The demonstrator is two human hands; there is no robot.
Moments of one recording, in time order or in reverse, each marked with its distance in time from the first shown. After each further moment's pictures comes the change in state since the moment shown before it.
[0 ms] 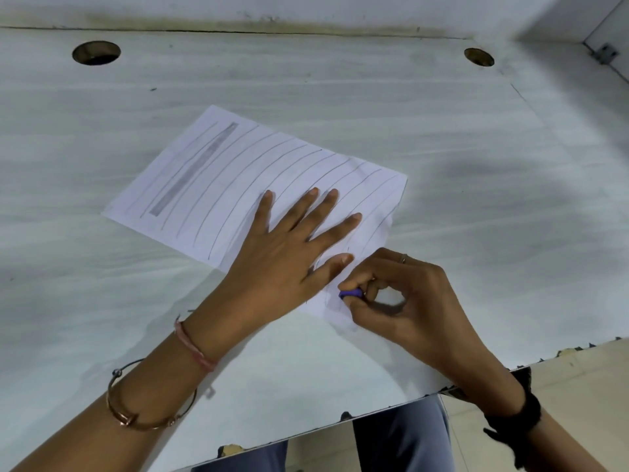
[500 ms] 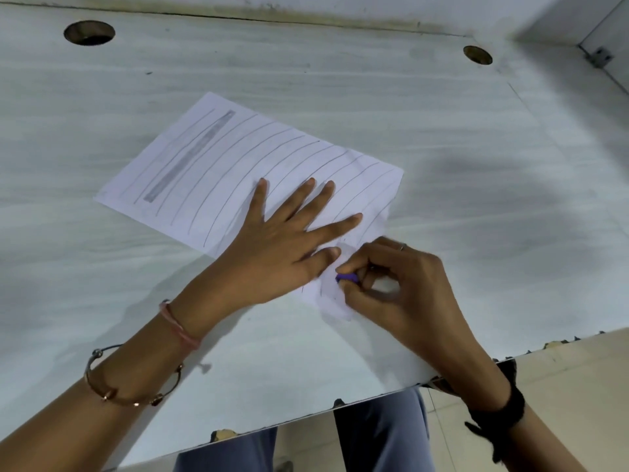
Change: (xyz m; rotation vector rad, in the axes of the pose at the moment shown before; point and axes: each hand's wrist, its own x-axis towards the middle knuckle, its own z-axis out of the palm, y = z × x) left_hand 0.004 -0.006 -0.005 0.016 -0.115 0.044; right_hand -0.002 -0.006 0.002 -0.084 0.034 0.021
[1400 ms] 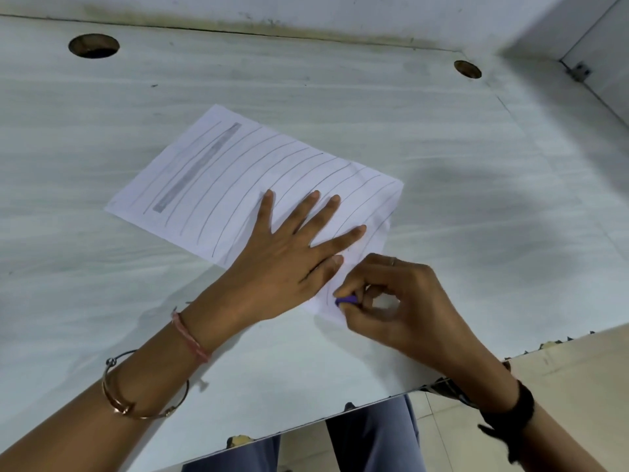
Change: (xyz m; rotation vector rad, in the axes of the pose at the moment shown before) left_hand -0.007 -0.001 0.012 0.056 0.138 0.065; right_hand 0.000 -0.012 -0.001 0.010 -0.135 -0.013
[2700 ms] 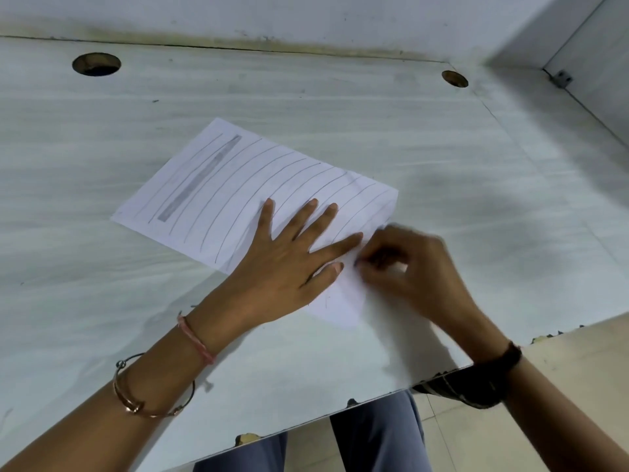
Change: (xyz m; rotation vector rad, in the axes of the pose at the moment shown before) left_hand -0.002 -0.001 -0.002 -0.053 -0.022 -0.006; right_hand 0.020 0.020 -0.015 -0.041 0.178 0.119
